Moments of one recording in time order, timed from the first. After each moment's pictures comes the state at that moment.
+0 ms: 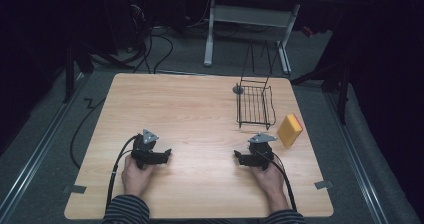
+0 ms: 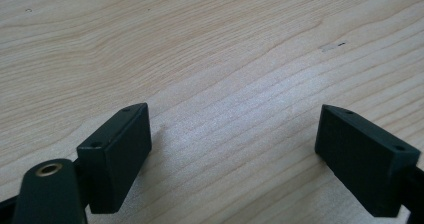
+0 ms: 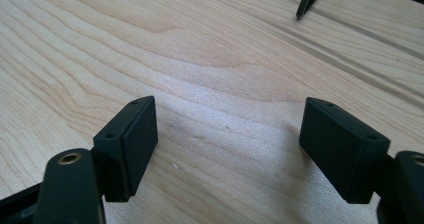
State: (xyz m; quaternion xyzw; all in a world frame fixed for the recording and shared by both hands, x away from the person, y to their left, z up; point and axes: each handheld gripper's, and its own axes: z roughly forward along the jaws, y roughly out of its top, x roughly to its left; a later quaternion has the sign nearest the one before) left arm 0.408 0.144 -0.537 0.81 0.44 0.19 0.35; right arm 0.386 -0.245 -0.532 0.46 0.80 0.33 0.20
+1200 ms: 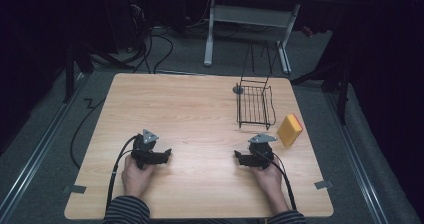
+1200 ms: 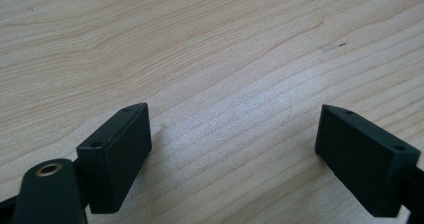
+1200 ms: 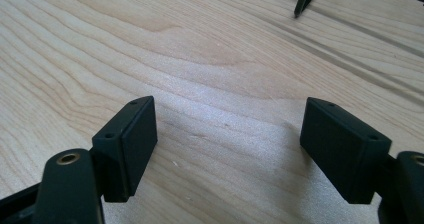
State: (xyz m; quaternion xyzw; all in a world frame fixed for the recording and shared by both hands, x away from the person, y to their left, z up) left arm 0.408 0.144 -0.537 0.80 0.44 0.19 0.35; right arm 0.384 -0.245 -0.532 0.47 0.79 0.33 0.20
